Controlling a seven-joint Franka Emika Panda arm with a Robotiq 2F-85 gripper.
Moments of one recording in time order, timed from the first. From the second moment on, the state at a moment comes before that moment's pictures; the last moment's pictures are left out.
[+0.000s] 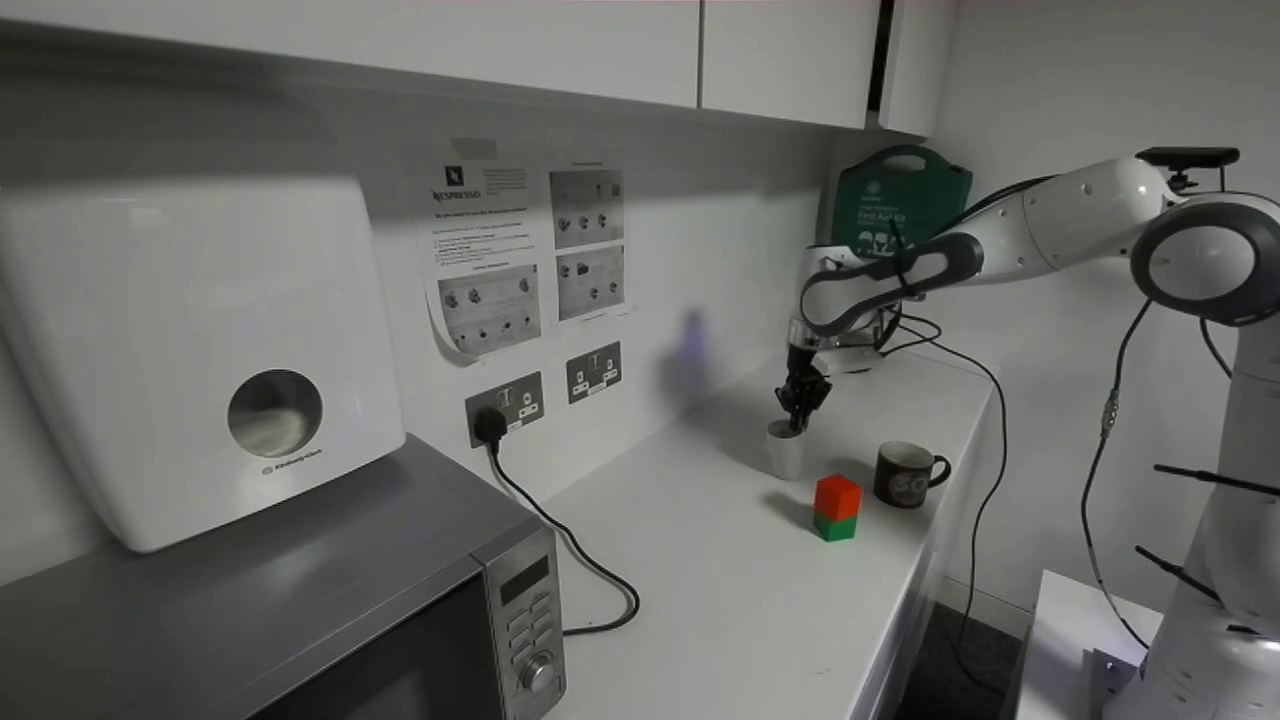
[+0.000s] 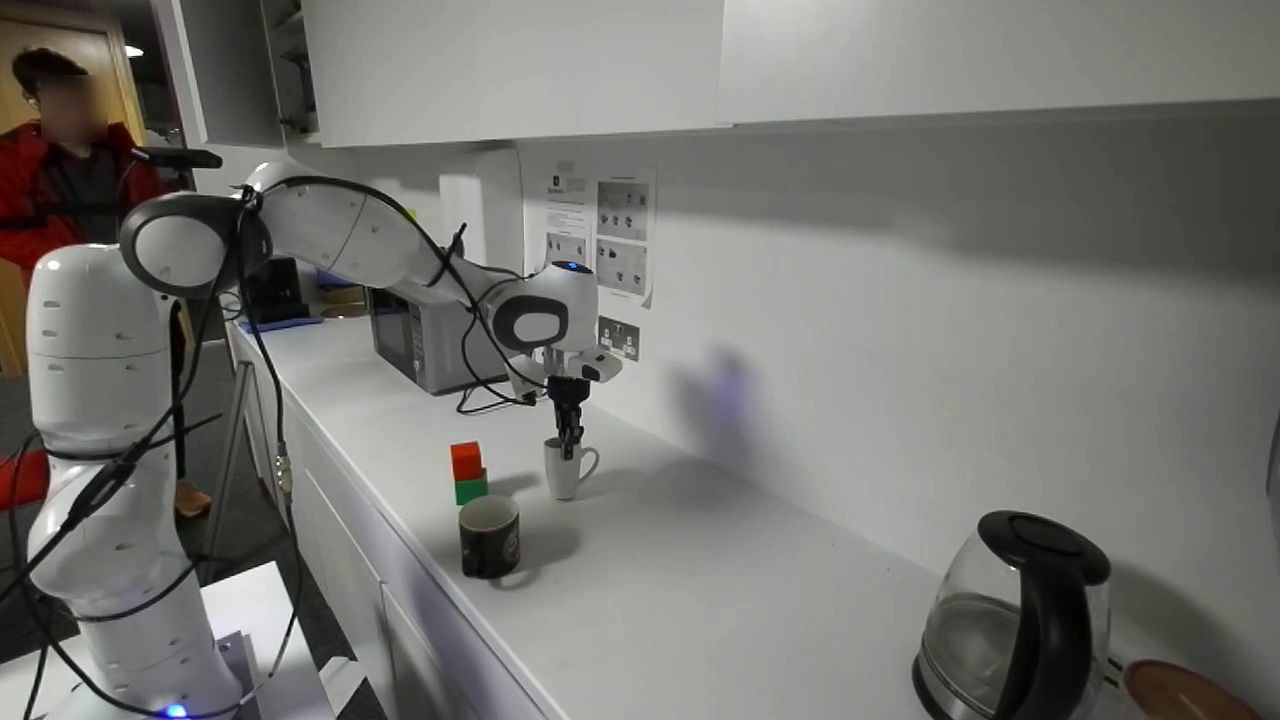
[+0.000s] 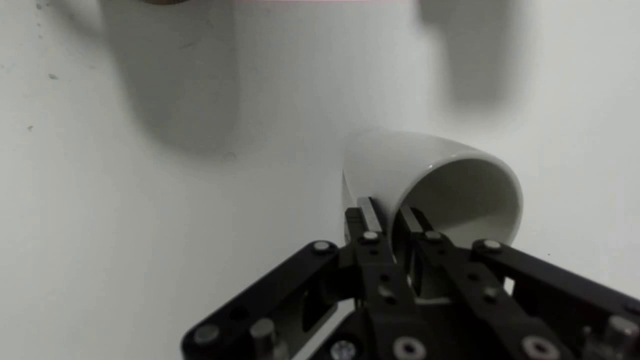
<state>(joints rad) -0.09 0.16 -0.10 -1.95 0.10 2.11 0.15</state>
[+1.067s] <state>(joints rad) -0.10 0.09 -0.10 -2.01 0.14 2.11 0.10</state>
